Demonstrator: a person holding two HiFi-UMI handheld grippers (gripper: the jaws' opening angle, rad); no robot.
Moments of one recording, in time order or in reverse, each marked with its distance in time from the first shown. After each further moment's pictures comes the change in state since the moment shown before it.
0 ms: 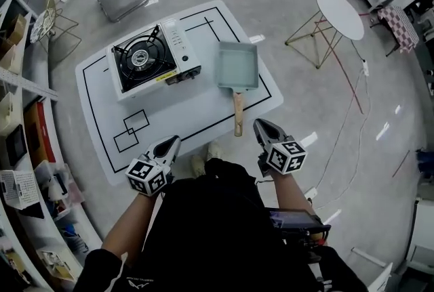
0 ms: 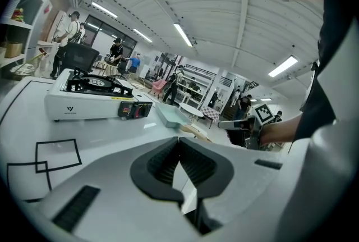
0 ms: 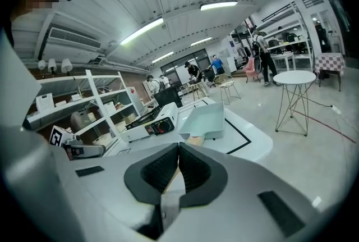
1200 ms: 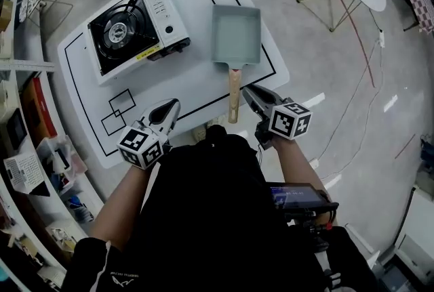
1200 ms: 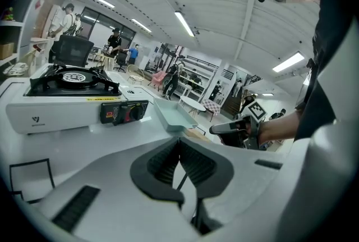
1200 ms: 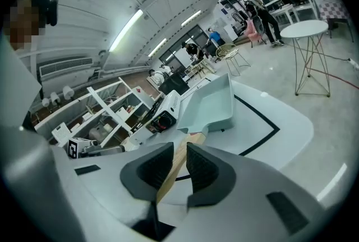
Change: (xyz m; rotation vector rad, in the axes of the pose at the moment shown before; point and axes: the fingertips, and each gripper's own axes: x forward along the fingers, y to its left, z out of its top) left arm 0.076 0.005 0.025 -0.011 0.098 0.001; right arm 0.063 -0.025 -0.001 0.242 0.181 0.200
